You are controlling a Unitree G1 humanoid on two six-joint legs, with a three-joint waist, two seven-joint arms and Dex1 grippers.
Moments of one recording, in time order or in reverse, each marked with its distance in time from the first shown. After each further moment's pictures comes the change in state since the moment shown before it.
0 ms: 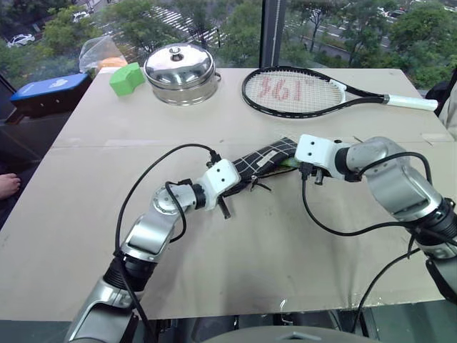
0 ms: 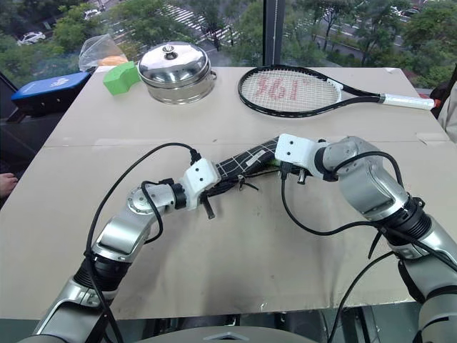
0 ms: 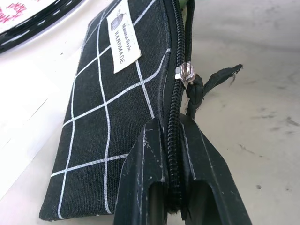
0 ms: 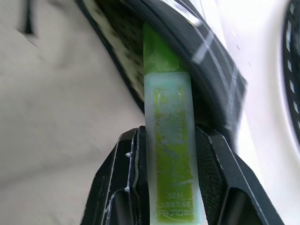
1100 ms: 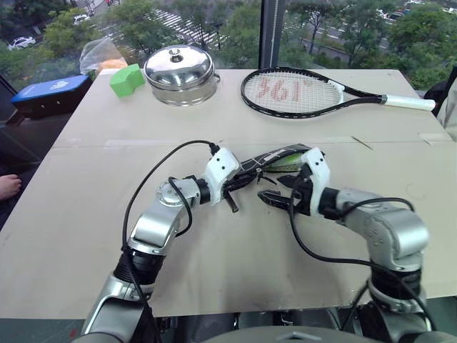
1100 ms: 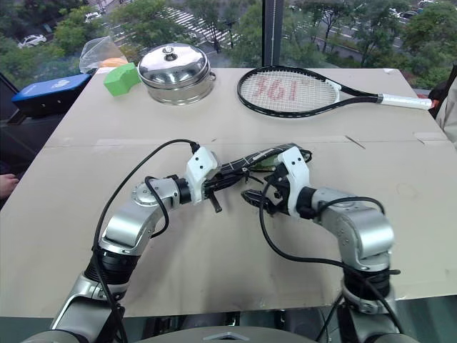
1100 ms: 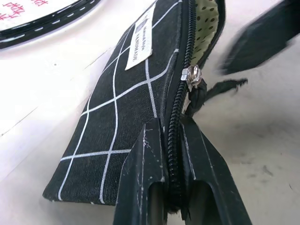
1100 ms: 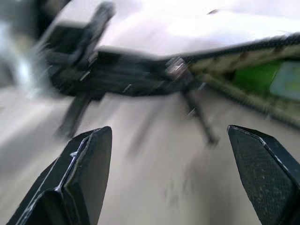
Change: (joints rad) left arm -0.044 -0.079 0.067 -0.003 -0.106 0.172 -0.005; right arm 0.376 0.640 -0.498 -0.276 0.490 0.452 -0.383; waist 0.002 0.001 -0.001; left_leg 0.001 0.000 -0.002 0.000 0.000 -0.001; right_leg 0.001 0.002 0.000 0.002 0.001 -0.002
